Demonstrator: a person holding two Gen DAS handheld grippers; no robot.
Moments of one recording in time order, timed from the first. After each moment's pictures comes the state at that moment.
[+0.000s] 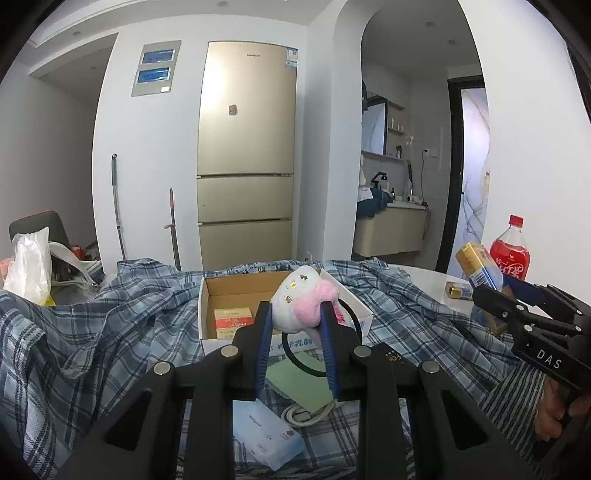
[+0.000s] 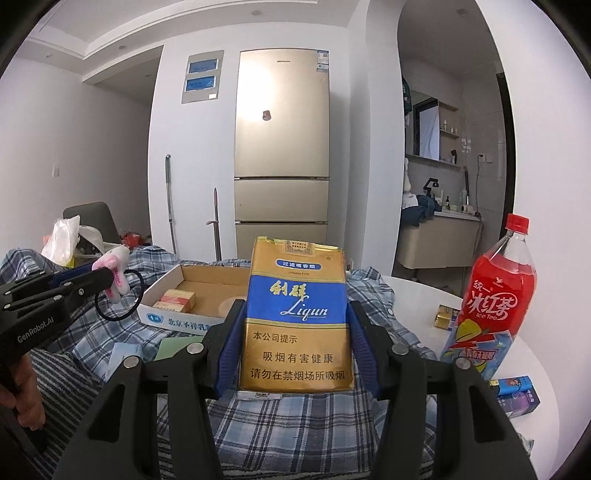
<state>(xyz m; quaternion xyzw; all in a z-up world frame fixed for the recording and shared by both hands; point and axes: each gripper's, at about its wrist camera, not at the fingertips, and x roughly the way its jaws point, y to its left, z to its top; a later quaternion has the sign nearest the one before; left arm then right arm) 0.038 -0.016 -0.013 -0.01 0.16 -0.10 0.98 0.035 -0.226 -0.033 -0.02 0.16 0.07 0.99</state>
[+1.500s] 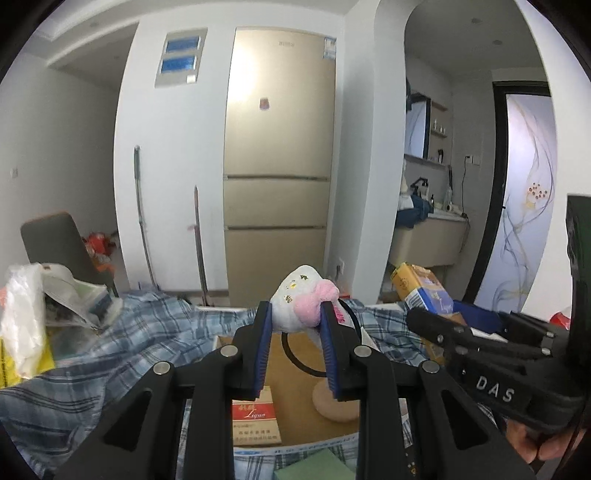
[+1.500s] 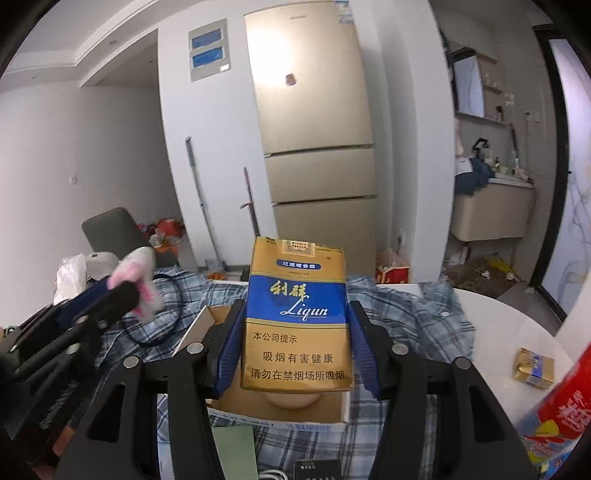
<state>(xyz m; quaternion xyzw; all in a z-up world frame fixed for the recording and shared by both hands) 0.176 -0.014 0.048 -0.04 0.19 -0.03 0.98 0.211 -0.179 0.014 0.03 0.26 0.16 0.95</state>
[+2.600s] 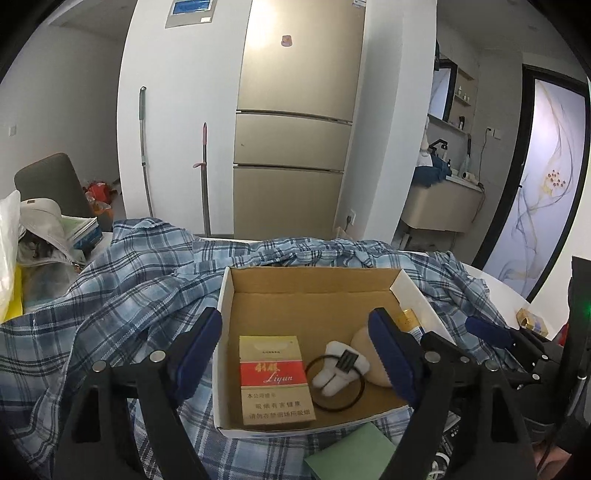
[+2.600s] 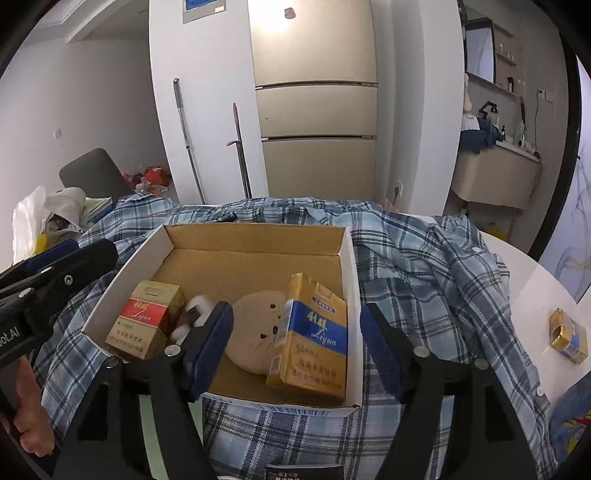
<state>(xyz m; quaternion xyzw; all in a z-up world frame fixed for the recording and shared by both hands) 0.219 0.021 -0.028 -0.07 0.28 -0.02 0.96 0.245 -0.164 -0.080 0.00 0.34 0.14 0.93</state>
